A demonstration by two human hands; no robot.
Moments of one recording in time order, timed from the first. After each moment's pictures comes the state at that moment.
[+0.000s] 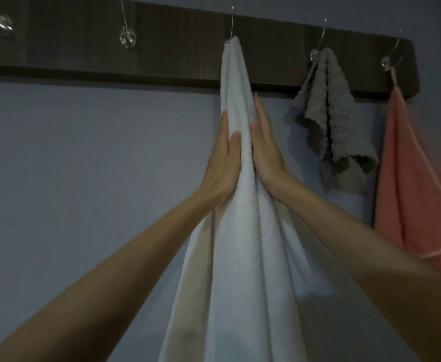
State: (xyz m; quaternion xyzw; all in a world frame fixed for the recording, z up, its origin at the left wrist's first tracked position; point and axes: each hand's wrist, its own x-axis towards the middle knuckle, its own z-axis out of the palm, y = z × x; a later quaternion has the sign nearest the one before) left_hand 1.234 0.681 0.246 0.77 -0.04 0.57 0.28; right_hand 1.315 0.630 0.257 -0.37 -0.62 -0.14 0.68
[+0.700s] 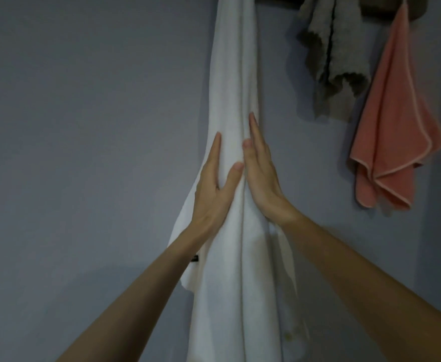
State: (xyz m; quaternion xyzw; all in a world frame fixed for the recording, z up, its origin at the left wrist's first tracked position) left_hand 1.195 0.668 0.062 0.76 0.02 0.55 0.35; right_hand 1.276 0.604 0.092 -0.50 -0.56 -0.10 0.65
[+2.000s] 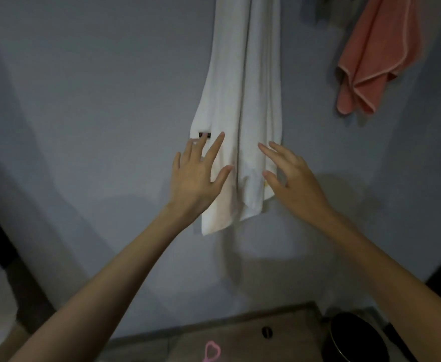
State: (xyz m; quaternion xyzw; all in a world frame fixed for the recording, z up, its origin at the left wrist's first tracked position) left_hand 1.033 0.519 -0.079 0.88 0.28 0.39 0.00; right_hand 1.190 0.375 -0.069 -0.71 -0.58 -0.16 0.36
